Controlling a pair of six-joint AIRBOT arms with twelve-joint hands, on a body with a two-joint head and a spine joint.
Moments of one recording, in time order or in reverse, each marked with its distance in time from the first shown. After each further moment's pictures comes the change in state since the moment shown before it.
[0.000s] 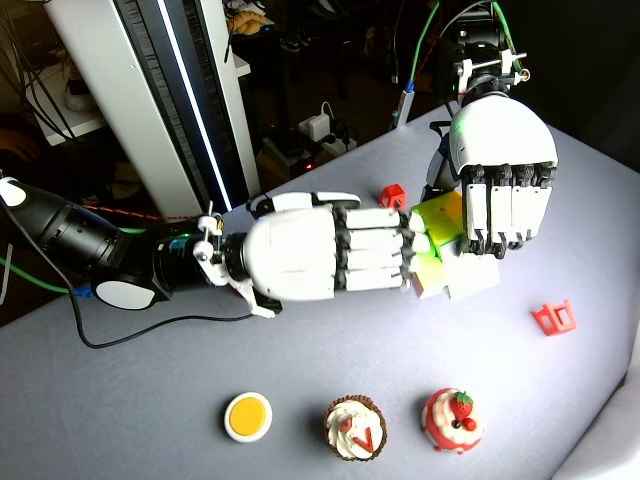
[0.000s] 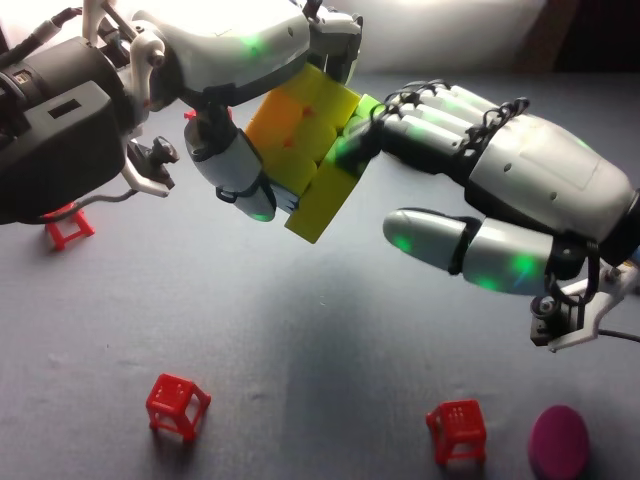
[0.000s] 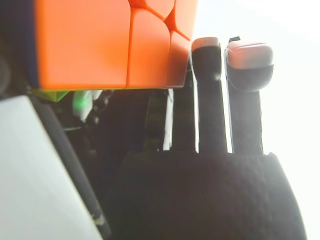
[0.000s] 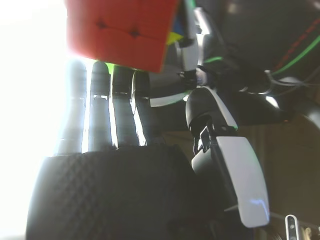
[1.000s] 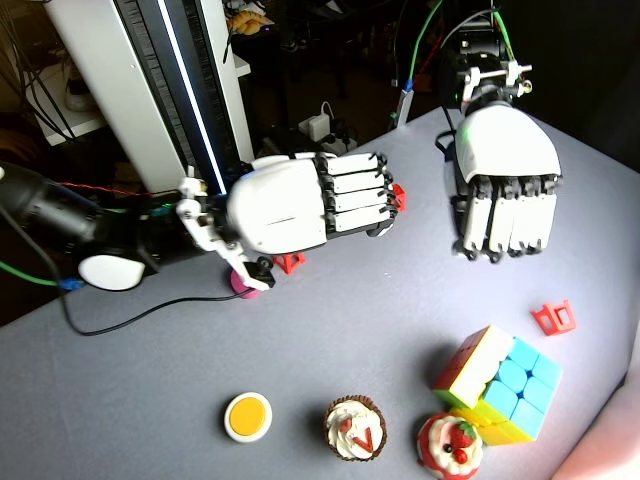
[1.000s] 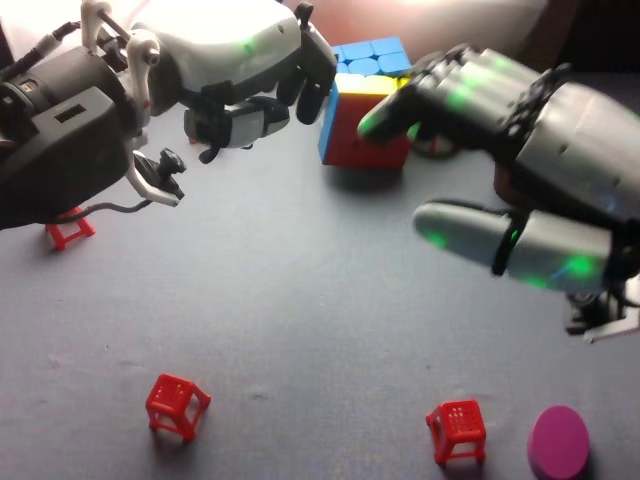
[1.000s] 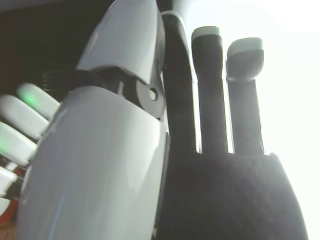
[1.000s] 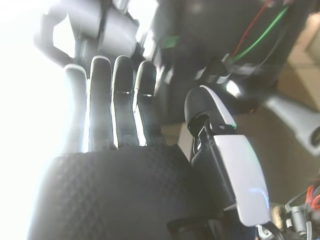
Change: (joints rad) left arm 0.037 -0.029 0.043 -0.051 -0.040 -0.068; right arm 0.013 0.145 -0.126 -0.018 0.068 0.002
